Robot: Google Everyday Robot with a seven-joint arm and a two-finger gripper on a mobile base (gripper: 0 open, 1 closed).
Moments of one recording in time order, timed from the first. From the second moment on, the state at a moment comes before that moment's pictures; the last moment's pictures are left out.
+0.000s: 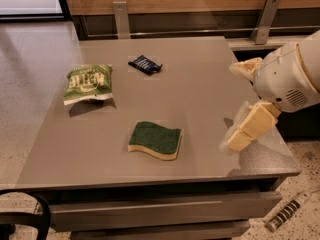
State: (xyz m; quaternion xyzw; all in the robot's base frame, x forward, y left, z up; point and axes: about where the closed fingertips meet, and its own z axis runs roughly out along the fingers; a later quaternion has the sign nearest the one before) arm 0.436 -0.134 0.931 -0.58 0.74 0.14 0.31
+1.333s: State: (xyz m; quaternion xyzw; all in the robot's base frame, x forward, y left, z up) arm 0.469 -0.056 0.853 -0.53 0.69 0.23 0.43
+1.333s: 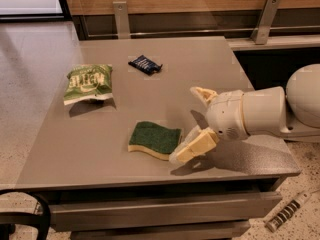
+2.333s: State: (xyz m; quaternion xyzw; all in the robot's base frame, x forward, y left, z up) arm 0.452 -0.017 0.824 -0.59 0.67 0.26 0.38
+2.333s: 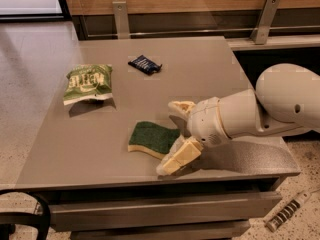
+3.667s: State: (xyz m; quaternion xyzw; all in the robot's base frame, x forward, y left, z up) arm 0.446 -0.005 0.820 -0.59 0.66 0.27 0.37
